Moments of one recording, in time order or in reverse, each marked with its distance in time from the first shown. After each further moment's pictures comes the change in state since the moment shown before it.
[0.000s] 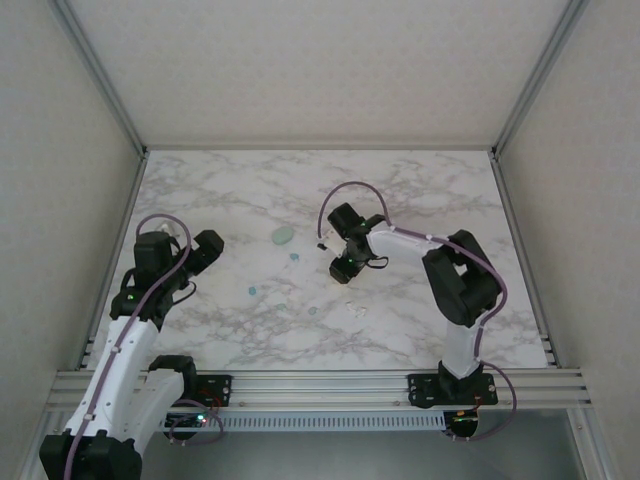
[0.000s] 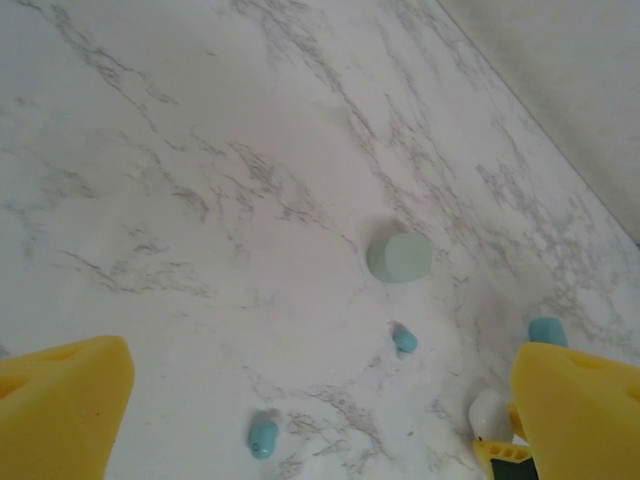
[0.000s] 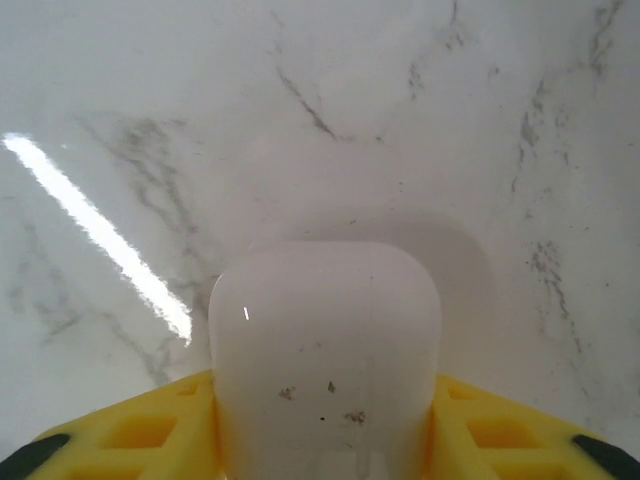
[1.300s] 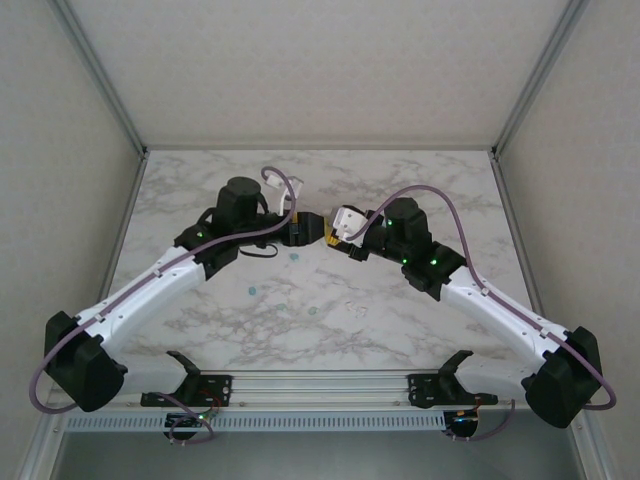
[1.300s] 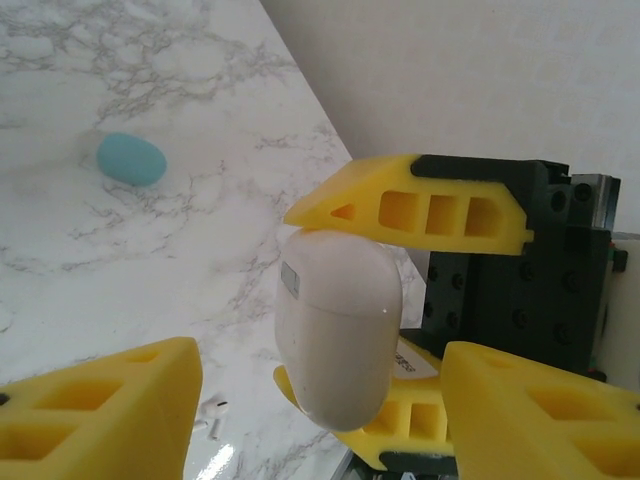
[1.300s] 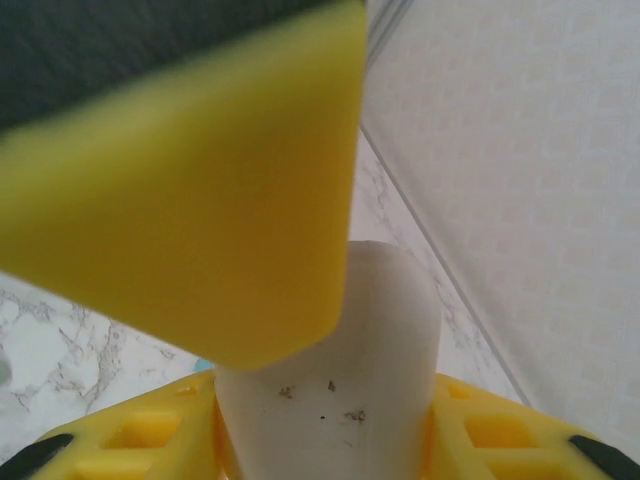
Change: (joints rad) left arm -0.600 0.509 0.483 0.230 0.348 0.134; right arm 0.026 -0.689 -0.282 0.549 -0.192 -0.373
